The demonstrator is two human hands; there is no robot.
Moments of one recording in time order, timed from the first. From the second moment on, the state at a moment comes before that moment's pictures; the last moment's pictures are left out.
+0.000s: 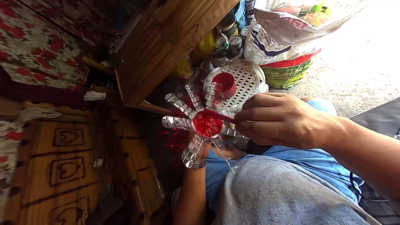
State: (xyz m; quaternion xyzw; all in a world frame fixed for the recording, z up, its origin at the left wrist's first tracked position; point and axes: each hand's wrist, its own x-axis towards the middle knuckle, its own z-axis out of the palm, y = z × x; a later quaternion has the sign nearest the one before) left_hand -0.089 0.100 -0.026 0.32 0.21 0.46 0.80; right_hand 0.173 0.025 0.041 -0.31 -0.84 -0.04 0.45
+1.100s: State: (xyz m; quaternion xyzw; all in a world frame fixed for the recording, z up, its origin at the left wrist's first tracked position) left_hand -0.084 0.098 -0.030 0.31 0.26 0.46 0.79; right_hand 0.171 0.019 0.042 -0.31 -0.83 -0.04 0.47
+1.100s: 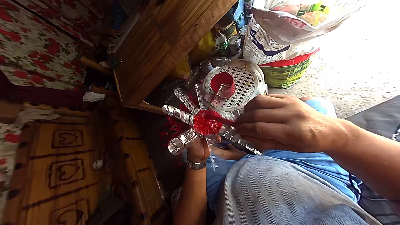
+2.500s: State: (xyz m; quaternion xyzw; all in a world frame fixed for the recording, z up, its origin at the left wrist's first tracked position) left_hand -0.085 0.101 -0.034 0.33 0.17 0.44 0.82; right_hand 0.140 0.007 0.035 -0.46 -0.66 -0.02 0.59
